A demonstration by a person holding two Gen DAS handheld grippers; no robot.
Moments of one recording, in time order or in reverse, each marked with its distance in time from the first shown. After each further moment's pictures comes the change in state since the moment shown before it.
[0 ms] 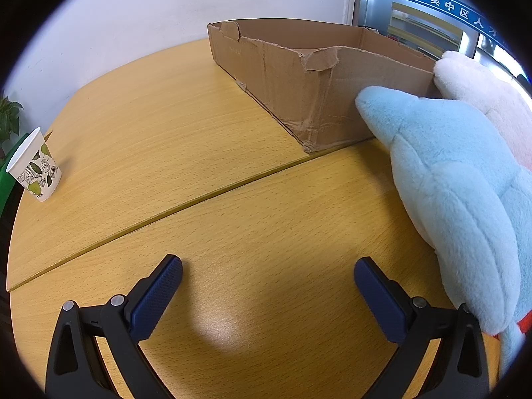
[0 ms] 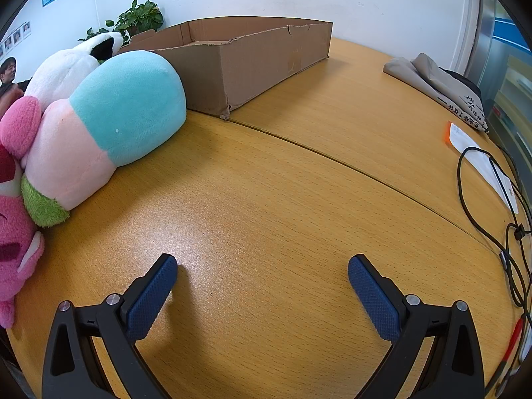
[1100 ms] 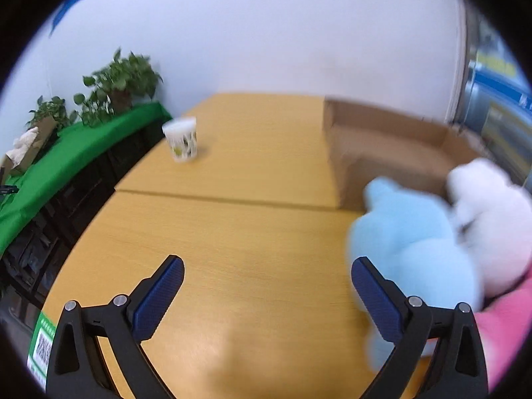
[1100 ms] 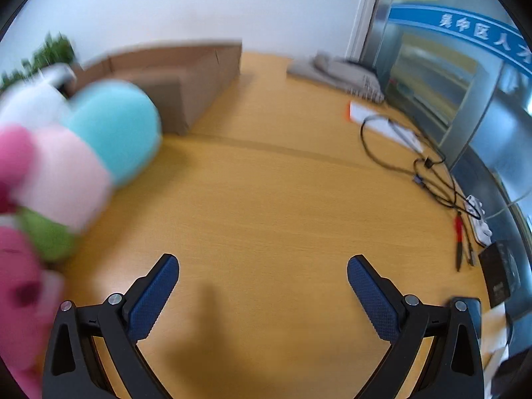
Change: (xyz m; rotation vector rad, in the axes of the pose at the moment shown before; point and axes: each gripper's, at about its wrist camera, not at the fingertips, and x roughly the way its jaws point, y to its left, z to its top) left arm -0.144 -0.096 -0.034 -0.447 -0.277 0.408; right arm -0.068 0.078 -0.019 0.299 -0.091 -0.375
